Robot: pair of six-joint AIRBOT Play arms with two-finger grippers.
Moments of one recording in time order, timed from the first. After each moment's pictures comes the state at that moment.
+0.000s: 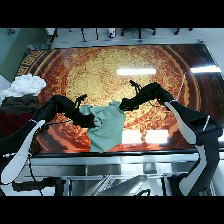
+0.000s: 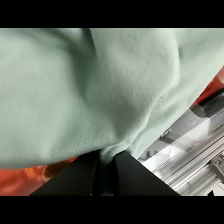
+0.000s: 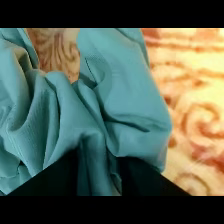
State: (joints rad) left arm -0.24 -1.51 1.10 -2.19 1.27 1.78; right arm 0.23 -1.92 1.47 2.51 -1.15 -1.94
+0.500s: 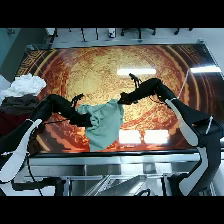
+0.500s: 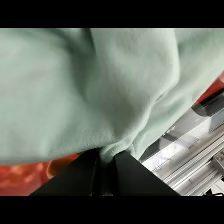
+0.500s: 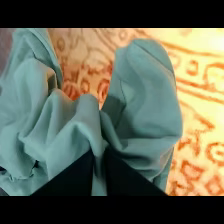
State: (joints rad) left arm -0.16 -1.51 1.10 -2.19 1.31 1.82; right arm 0.22 -1.87 1.53 2.52 -1.11 -1.97
